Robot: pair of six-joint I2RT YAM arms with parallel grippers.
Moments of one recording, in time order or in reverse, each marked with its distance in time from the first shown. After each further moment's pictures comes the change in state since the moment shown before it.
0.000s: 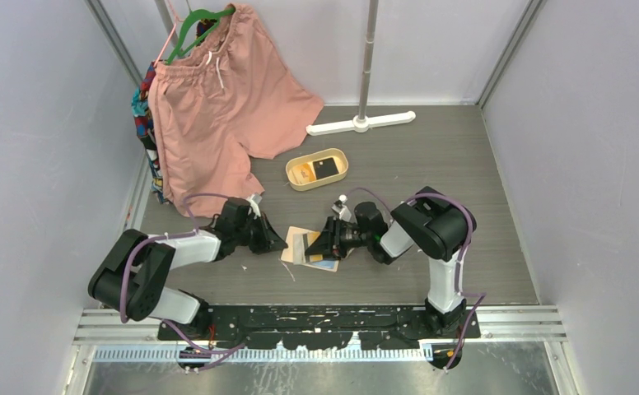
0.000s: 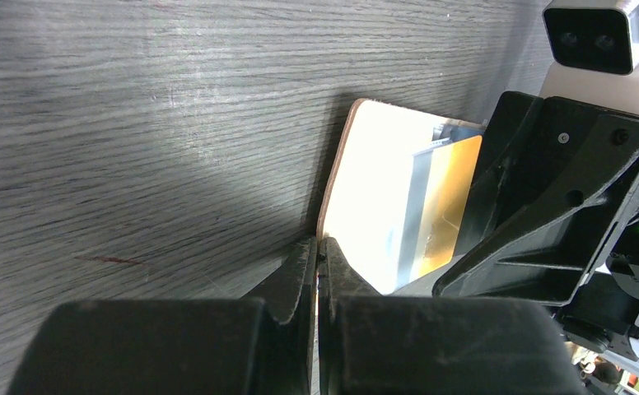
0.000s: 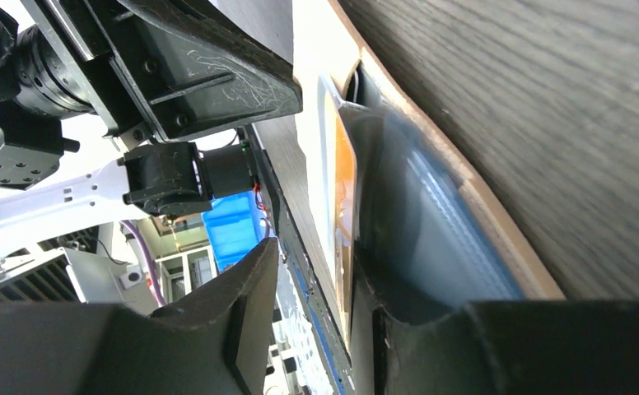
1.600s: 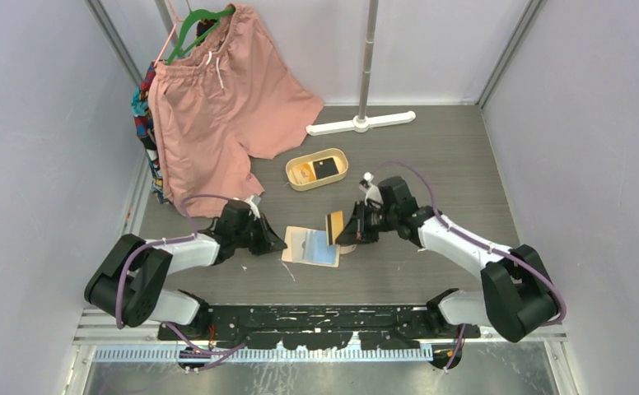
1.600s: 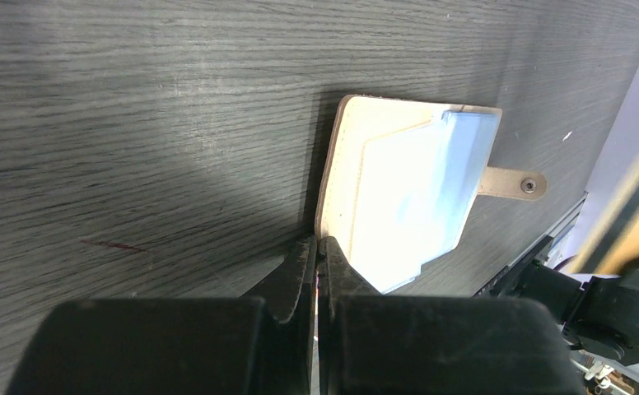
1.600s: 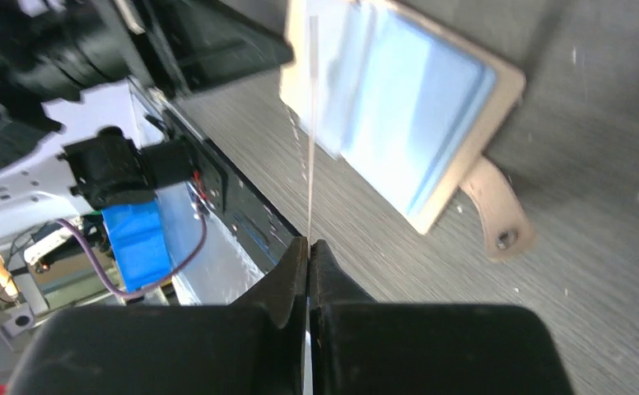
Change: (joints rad) left arm -0.012 -0.039 -0.024 0.010 -0.047 -0.008; right arm -0.134 -0.671 0.092 -1.108 0.145 -0.449
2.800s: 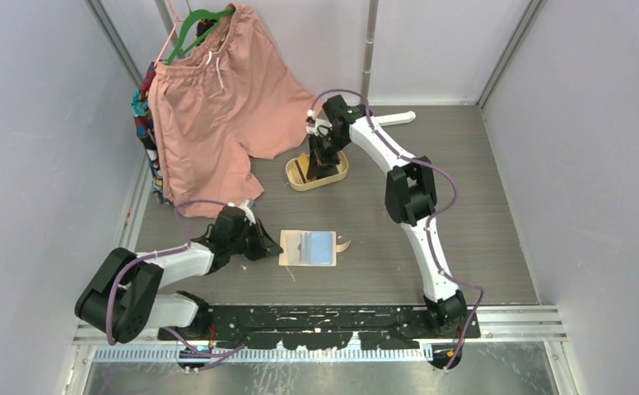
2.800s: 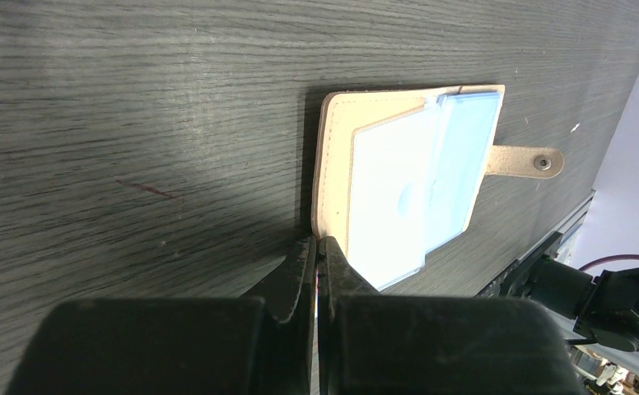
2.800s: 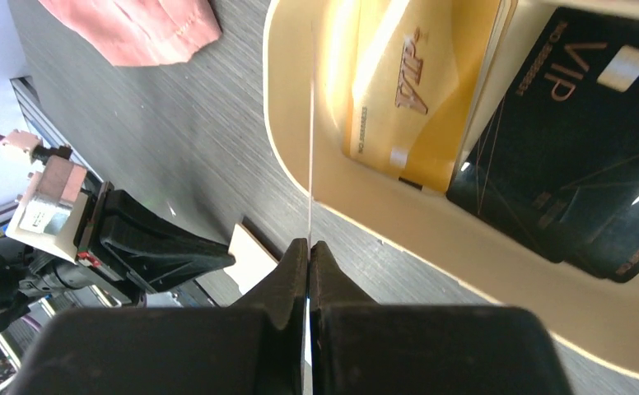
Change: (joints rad) left arm 0.000 -0.101 -0.077 0.002 -0.017 0.005; right arm -0.038 1.164 1.694 -0.946 0.039 -0.513
